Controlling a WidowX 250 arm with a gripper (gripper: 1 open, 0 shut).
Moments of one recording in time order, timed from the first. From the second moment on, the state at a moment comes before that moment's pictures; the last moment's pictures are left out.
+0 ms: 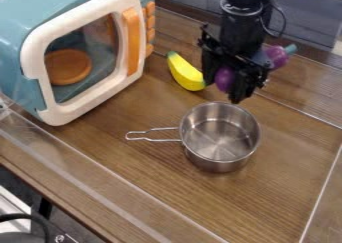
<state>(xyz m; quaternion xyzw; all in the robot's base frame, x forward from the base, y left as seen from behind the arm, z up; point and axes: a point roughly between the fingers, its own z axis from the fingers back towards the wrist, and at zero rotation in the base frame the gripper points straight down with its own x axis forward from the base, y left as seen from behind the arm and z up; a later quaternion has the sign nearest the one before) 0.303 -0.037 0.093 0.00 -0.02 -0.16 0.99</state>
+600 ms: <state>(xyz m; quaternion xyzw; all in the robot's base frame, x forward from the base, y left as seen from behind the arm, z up) 0.285 -0.037 0.095 0.00 -0.01 -0.14 0.99</state>
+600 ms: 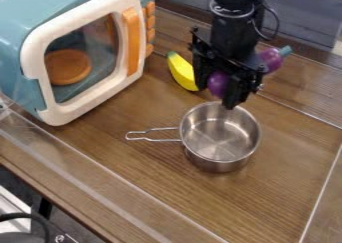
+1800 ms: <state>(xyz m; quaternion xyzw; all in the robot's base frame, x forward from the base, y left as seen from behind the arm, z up) 0.271 -0.050 0.093 -0.03 -0.02 -0.14 0.99</state>
